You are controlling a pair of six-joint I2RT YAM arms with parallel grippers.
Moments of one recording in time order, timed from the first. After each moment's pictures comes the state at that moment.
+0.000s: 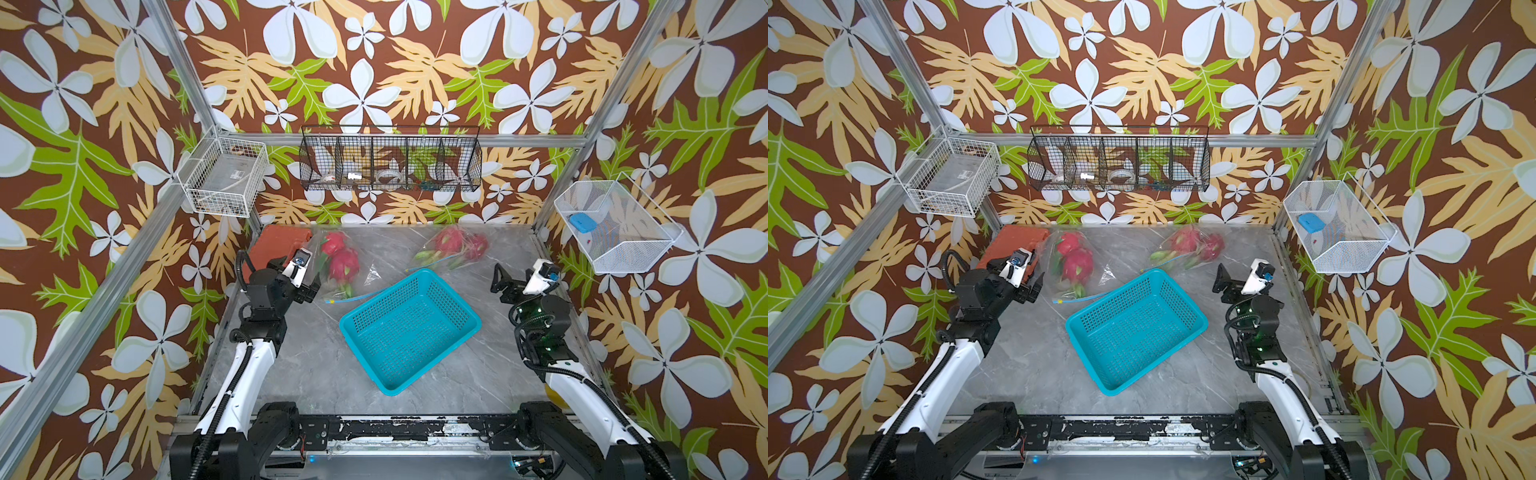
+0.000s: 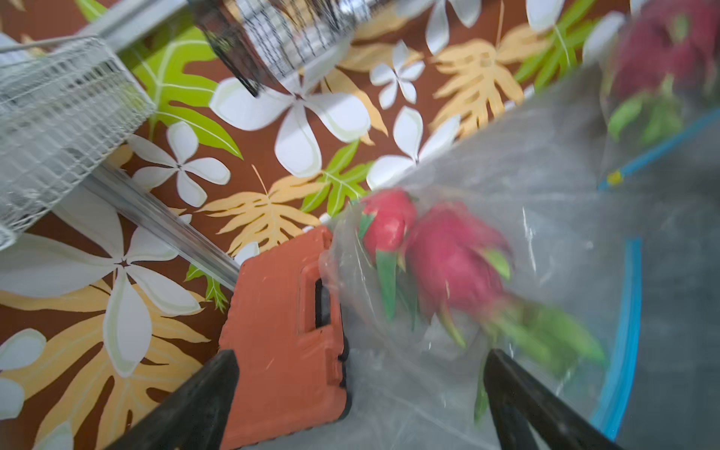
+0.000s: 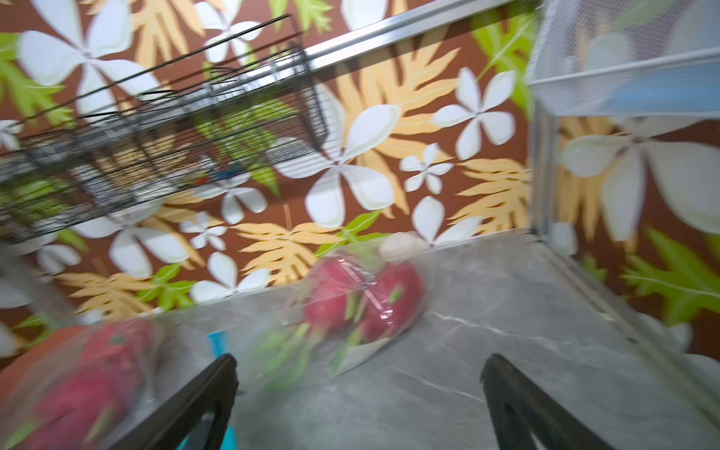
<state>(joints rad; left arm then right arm) 0.05 1.02 0.70 -0.06 0.19 0.61 0.12 0.94 0.46 0.46 -0.02 0.29</state>
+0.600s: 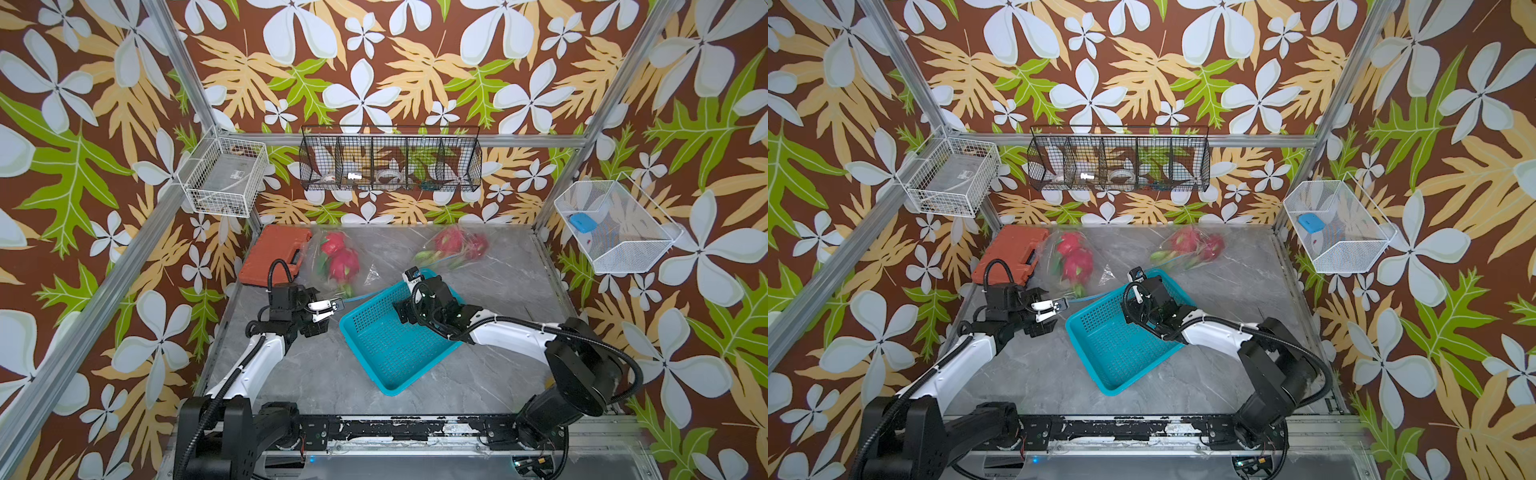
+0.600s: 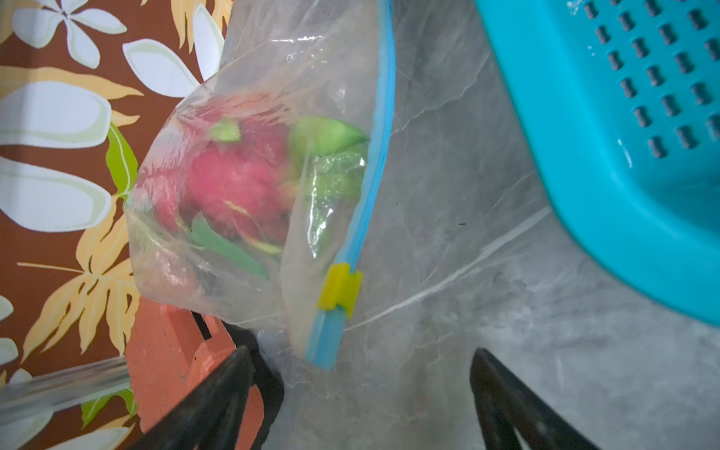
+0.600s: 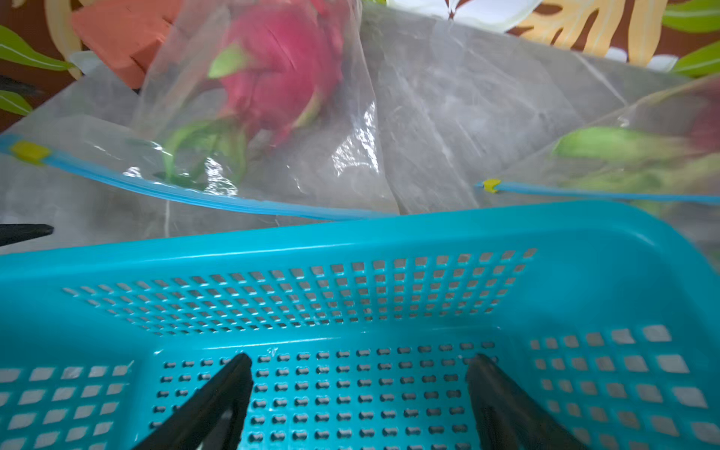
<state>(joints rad) -0.02 1.18 0.59 -0.17 0.27 1.25 0.74 1.66 0.93 0.08 0.10 0.19</state>
